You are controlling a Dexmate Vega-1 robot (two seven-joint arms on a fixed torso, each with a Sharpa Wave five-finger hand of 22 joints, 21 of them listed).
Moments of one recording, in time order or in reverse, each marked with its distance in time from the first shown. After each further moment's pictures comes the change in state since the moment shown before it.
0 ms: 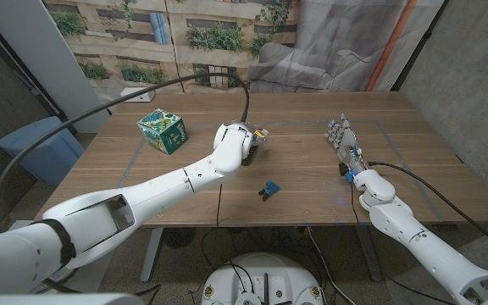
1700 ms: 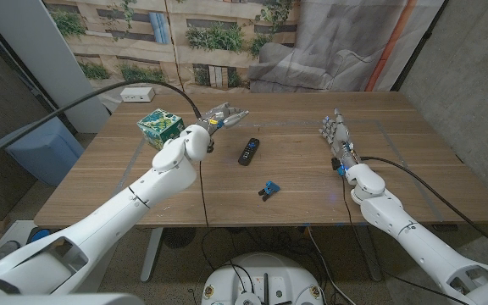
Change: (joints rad) left arm 0.354 0.142 -0.498 -0.202 -0.743 -0.168 0.717; left_hand 0.045 0.013 0.051 -0.070 0.000 -0.008 0.003 -0.009 0.000 0.027 -0.027 0.022 0.000 0.002 -0.024 0.008 -0.016 0.000 0.000 0.025 -0.007; right arm 0.052 0.041 -0.036 0.011 -0.046 -0.023 -0.049; right_hand -0.010 -0.010 0.006 0.000 -0.008 0.009 -0.020 0.006 0.000 0.003 -0.022 0.000 0.000 0.004 -0.029 0.000 0.002 0.008 -0.022 0.000 0.000
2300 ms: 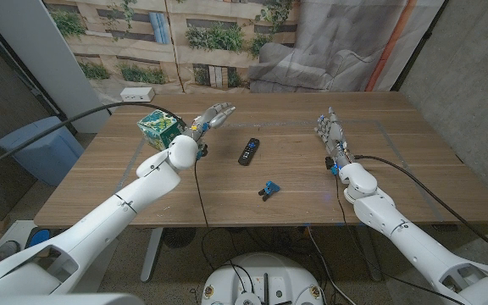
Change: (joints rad) left arm 0.047 0.013 -0.072 0.176 -0.319 -0.312 0.278; left_hand 0.023 0.011 0.066 -0.040 0.000 -0.134 0.008 -0.005 0.000 0.100 0.007 -0.004 0.000 0.074 -0.005 -0.005 0.000 0.115 0.000 0.004 -0.005; right arm 0.014 0.029 -0.023 0.006 -0.047 0.014 -0.041; right_hand 0.000 0.000 0.003 -0.003 0.000 0.000 0.000 0.000 0.000 -0.007 0.007 0.000 0.000 -0.009 -0.002 0.000 0.000 0.007 0.007 0.008 0.000
